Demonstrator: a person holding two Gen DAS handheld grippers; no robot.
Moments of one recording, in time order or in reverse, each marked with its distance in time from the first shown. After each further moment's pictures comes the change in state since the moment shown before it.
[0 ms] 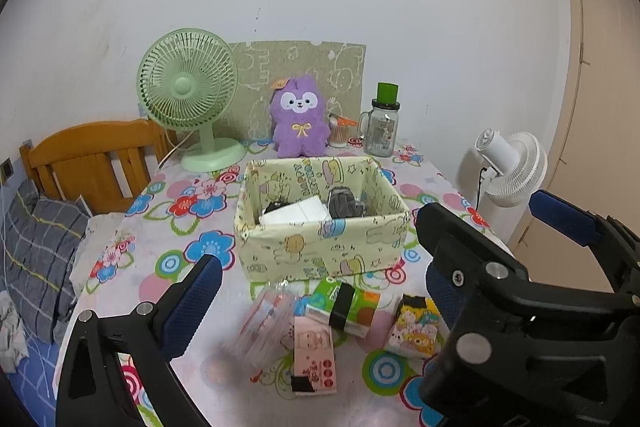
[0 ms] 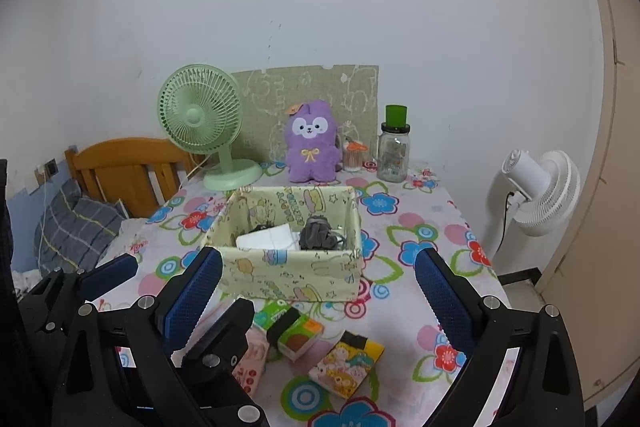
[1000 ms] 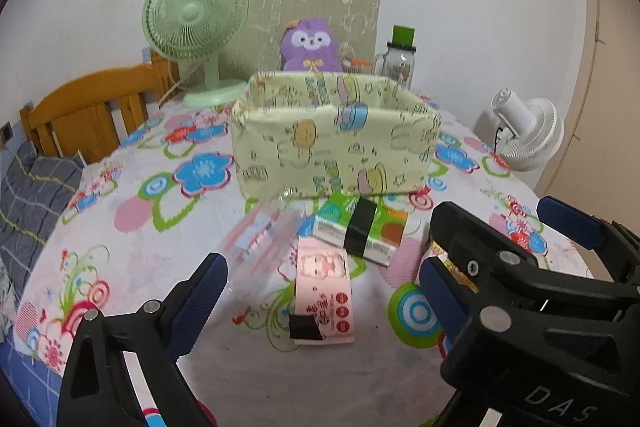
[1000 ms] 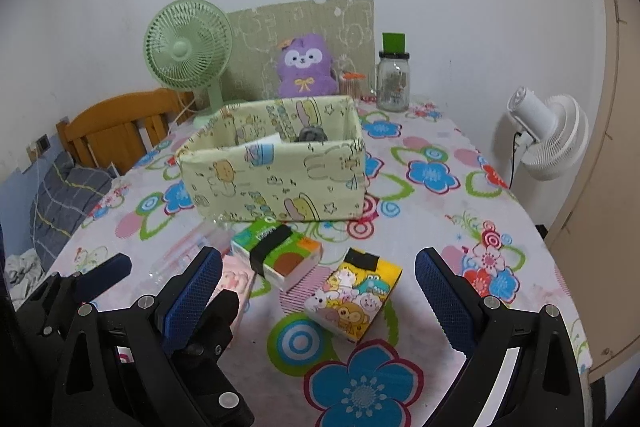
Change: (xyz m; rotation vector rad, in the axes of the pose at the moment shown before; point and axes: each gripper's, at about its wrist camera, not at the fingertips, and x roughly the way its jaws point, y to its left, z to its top) left arm 0.045 0.010 -0.077 -0.036 0.110 0.024; right arm 0.046 -0.005 -0.079 0.031 0.142 -0.012
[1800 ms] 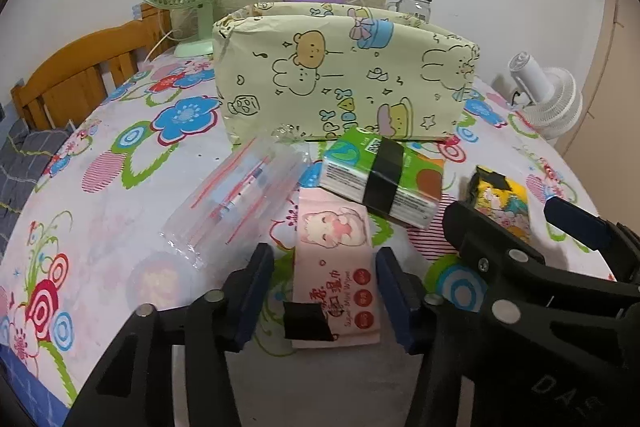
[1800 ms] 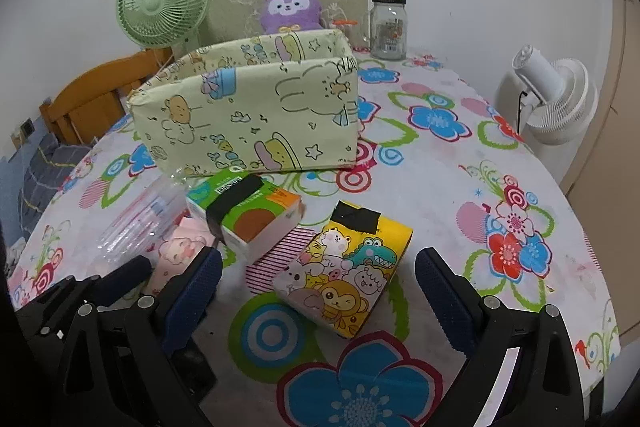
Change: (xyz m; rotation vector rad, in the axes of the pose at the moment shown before) left arm 0.052 0.004 -0.017 -0.003 0.140 0.019; right arm 0.059 -0.012 -0.023 0.024 0.137 -0.017
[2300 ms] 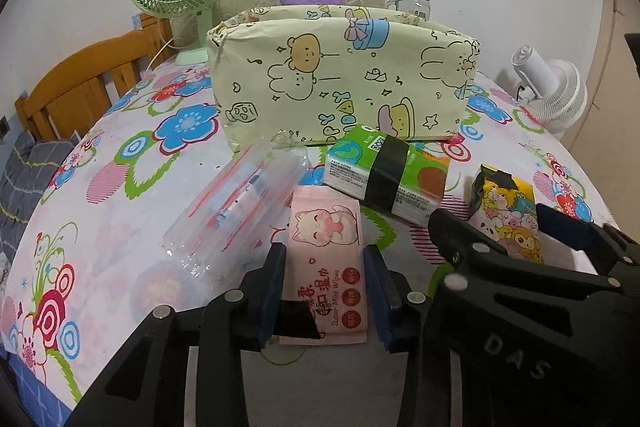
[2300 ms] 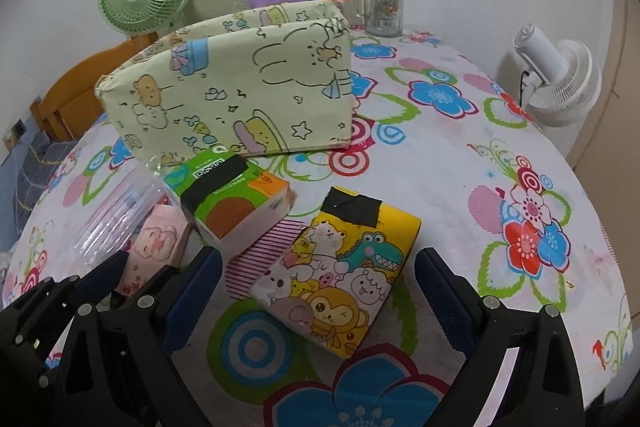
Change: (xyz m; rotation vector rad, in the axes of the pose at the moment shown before) left arm 0.004 -0.005 0.002 0.030 -0.009 0.027; right arm 0.026 -0.006 -0.001 0.032 0.063 -0.007
